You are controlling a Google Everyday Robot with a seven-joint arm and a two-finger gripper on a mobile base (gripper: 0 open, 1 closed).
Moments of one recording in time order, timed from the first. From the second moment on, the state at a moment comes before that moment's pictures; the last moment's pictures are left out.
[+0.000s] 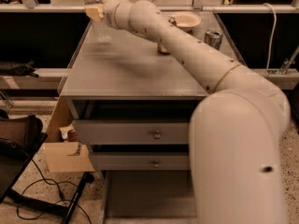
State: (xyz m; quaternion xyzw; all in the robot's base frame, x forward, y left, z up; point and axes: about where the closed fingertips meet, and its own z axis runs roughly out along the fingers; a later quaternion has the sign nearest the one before) arm 0.867 0.175 0.961 -0.30 0.67 0.26 0.63
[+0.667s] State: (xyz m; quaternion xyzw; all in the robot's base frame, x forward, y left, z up) arm 0.741 0.086 1.038 -0.29 0.64 0.27 0.65
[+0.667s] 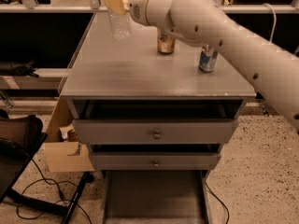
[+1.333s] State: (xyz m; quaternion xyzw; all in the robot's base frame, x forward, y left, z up) arm 0.591 0.019 1.022 -0.27 0.71 0.24 0.61
